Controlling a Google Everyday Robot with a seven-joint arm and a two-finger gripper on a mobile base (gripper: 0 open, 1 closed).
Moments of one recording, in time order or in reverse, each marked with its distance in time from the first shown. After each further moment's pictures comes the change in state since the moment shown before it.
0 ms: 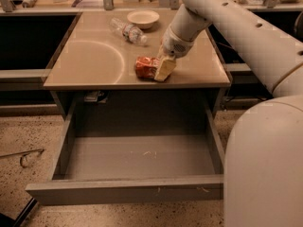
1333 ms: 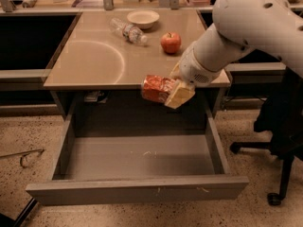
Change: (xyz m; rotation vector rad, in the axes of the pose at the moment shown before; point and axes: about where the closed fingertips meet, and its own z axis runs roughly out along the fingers) arm 0.005 0.132 -0.054 0.136 -0.038 0.014
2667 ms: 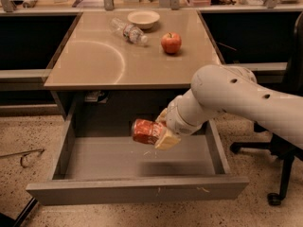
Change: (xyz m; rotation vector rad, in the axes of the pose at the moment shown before) arm 0.025 0.083 0.099 -0.047 -0.024 -0.037
